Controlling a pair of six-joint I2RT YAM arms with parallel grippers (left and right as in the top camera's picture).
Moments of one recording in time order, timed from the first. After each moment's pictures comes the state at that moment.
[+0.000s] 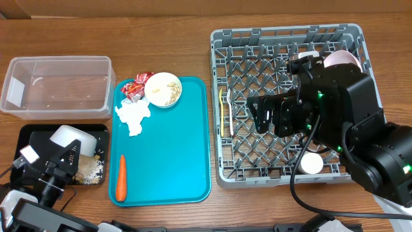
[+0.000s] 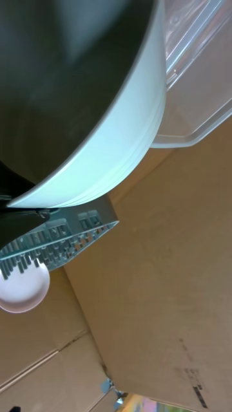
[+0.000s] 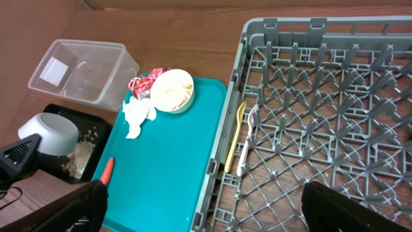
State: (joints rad) left arm 1.16 1.51 0.66 -0.82 1.53 0.64; right arm 0.53 1.21 1.72 -1.23 -0.04 0.36
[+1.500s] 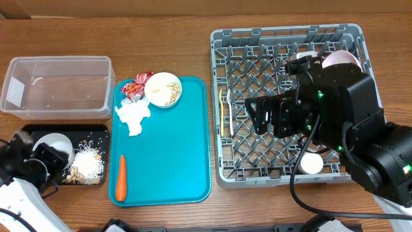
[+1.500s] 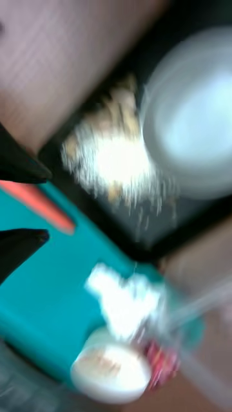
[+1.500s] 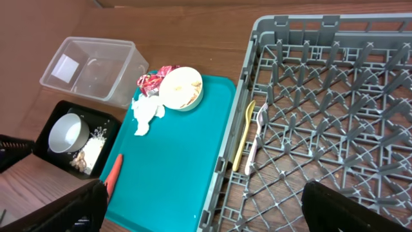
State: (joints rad) left arm 0.91 1.17 1.04 -1.13 0.34 -0.13; right arm 0.53 1.21 1.72 -1.23 -0.08 0.36
